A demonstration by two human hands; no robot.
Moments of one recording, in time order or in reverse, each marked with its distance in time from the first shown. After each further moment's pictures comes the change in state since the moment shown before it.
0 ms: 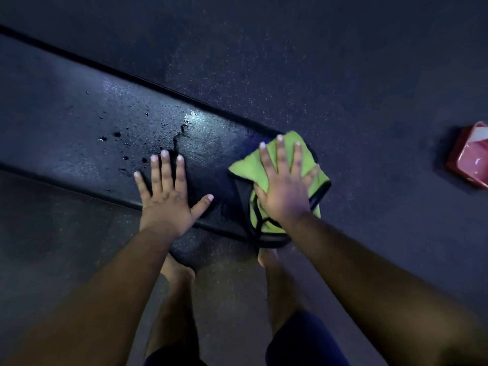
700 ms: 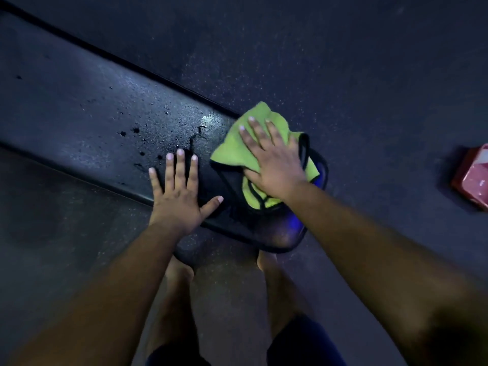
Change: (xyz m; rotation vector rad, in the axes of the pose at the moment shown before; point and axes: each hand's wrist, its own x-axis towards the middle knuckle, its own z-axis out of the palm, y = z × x) left_hand -0.001 -0.004 0.002 -0.022 0.041 0.003; right_hand 0.061 -0.025 -0.033 -0.109 -0.036 -0.345
